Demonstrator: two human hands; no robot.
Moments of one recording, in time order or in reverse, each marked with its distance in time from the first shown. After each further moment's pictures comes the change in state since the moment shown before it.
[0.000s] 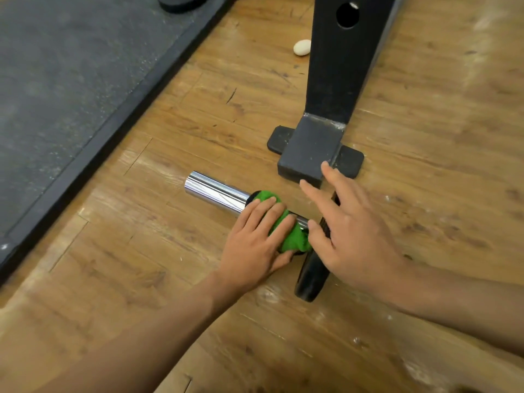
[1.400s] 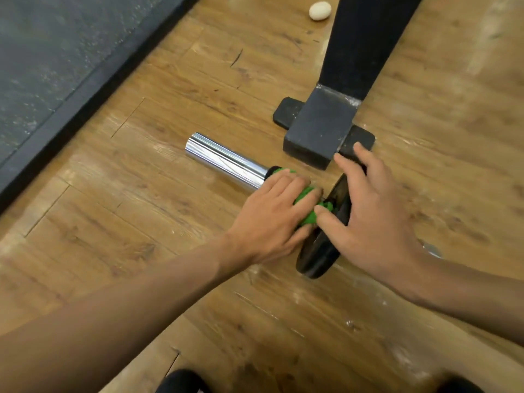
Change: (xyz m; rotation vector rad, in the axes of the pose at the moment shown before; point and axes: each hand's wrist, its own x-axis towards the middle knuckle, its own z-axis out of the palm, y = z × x) left_hand 0.027 0.005 -0.009 -0.129 -0.060 0.116; right_hand -0.001 0.001 0.008 0.087 0.055 0.146
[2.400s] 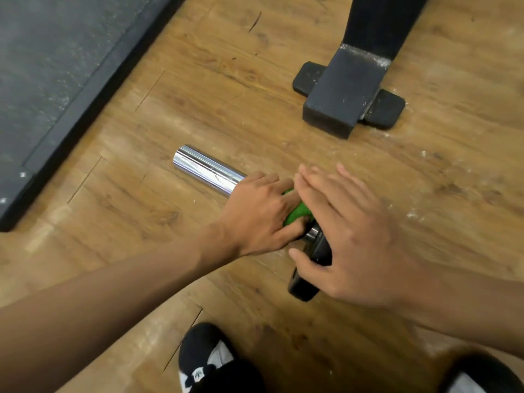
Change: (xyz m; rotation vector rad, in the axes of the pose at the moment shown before) left_hand -0.045 0.008 -0.015 -0.064 -0.019 -0.071; right_hand -0.046 -0.020 0.015 -0.144 -0.077 -0.509
